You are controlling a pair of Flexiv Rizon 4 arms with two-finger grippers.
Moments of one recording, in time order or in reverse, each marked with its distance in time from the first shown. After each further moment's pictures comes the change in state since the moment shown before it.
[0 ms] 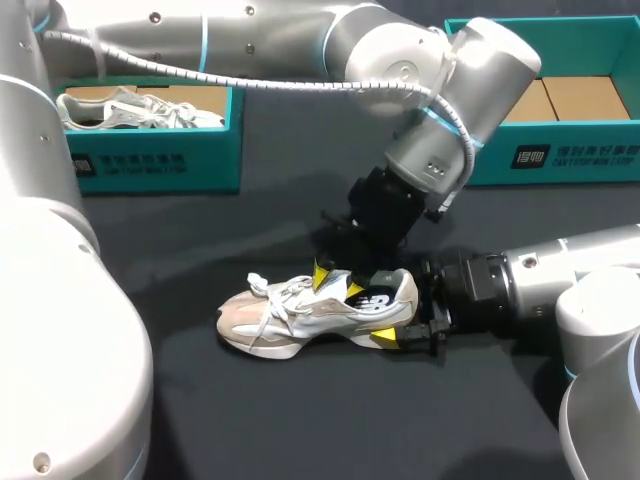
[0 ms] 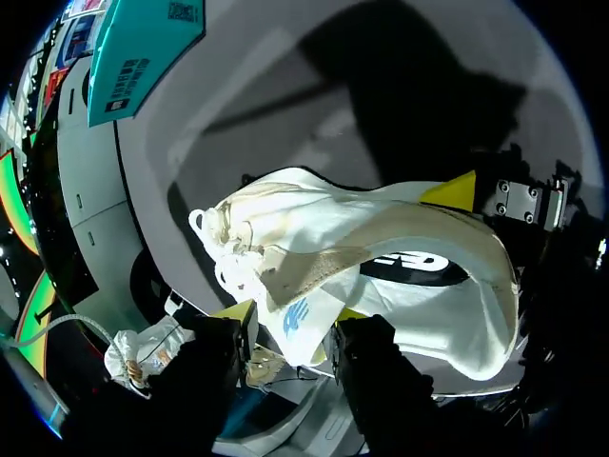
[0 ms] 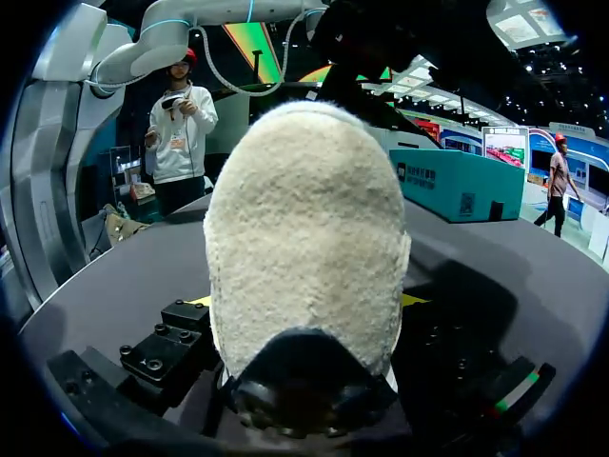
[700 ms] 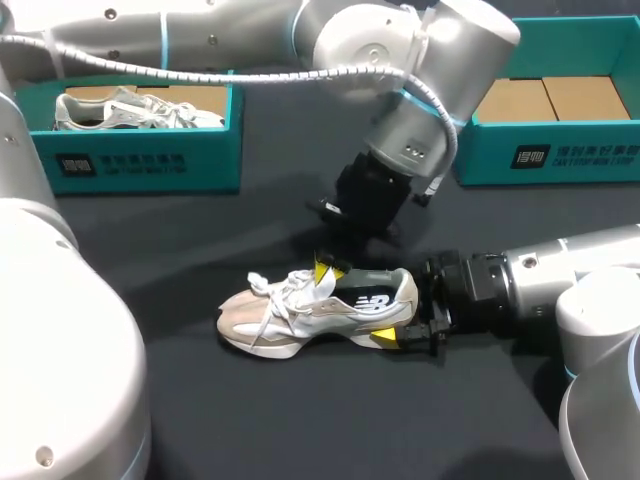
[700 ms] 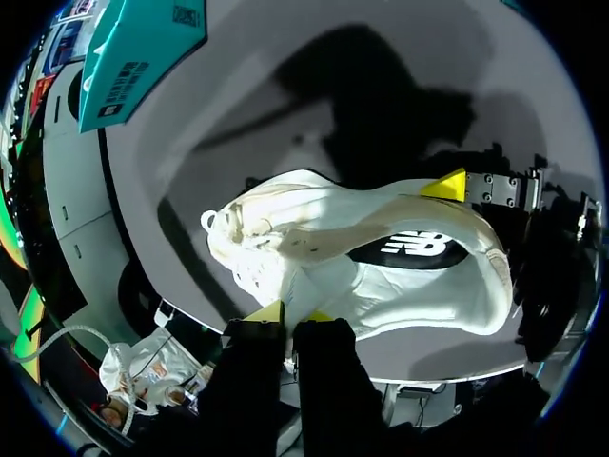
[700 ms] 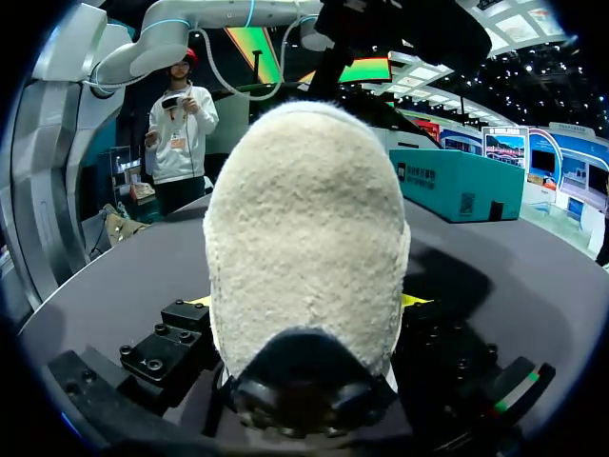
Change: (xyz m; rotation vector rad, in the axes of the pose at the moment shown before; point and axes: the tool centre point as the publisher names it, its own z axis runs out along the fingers) left arm -0.019 0.001 -0.010 0.030 0.098 0.043; right arm 0.000 0.000 0.000 0.000 0.000 0.000
